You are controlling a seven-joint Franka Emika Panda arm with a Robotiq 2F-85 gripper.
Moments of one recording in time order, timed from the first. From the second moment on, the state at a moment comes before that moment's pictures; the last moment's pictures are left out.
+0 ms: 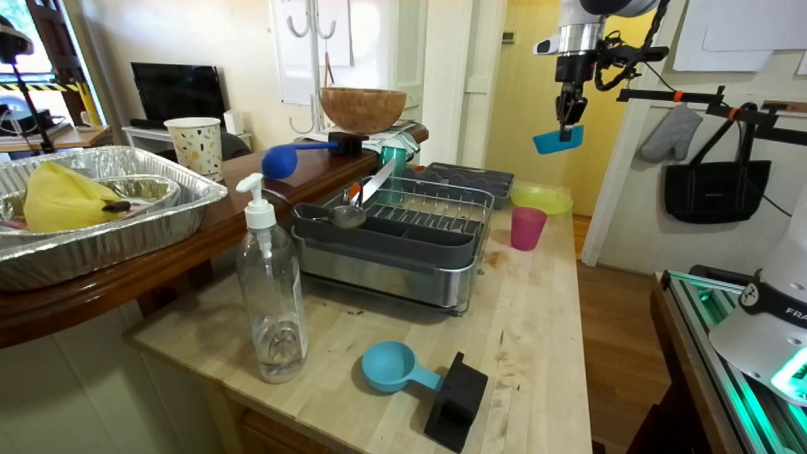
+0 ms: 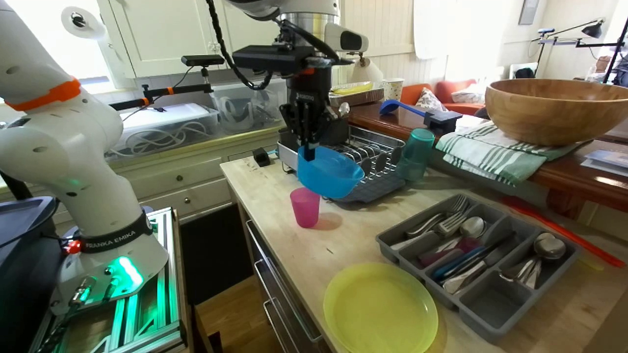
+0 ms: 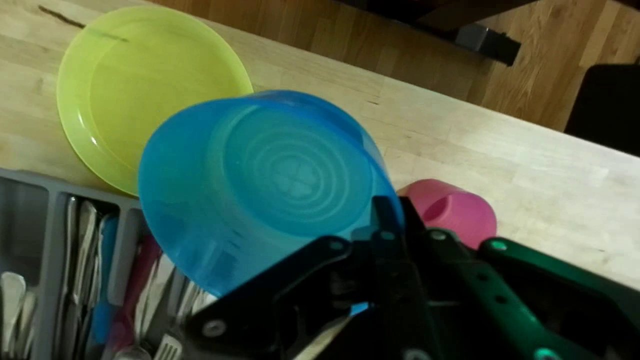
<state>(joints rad) -0.24 -0.28 -0.29 -2.29 -0.13 1.94 -0.80</state>
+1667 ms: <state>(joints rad) -0.09 -0.09 -0.18 -2.06 -0.12 1.69 -1.33</state>
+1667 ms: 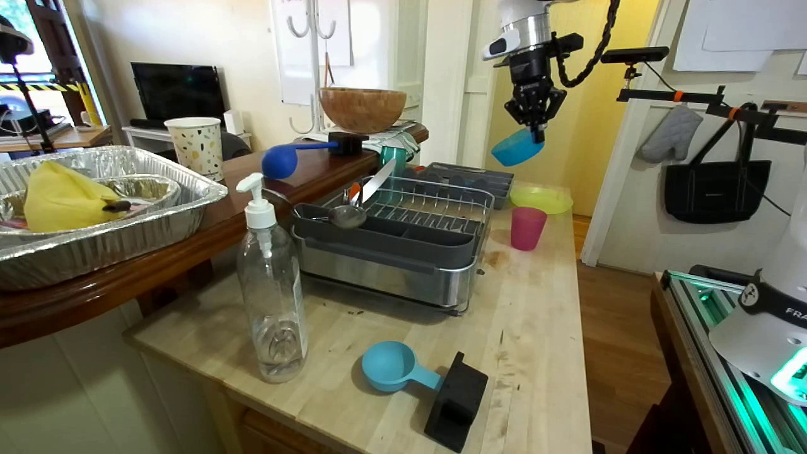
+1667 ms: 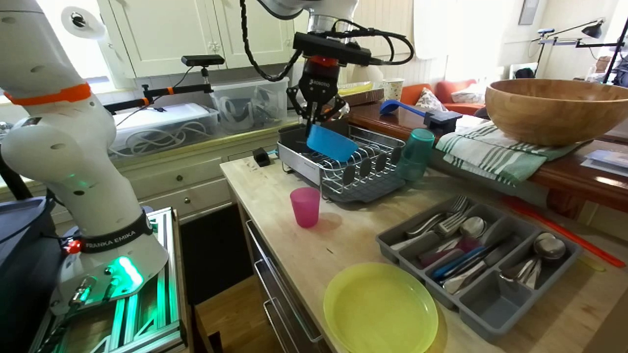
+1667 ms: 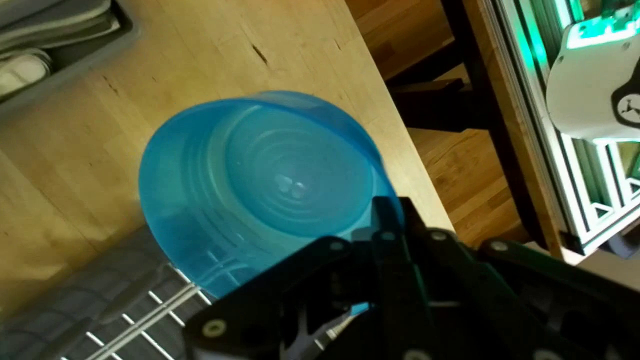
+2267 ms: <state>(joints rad) -0.08 0.07 -0.09 -1.85 -0.12 1.49 -1.61</state>
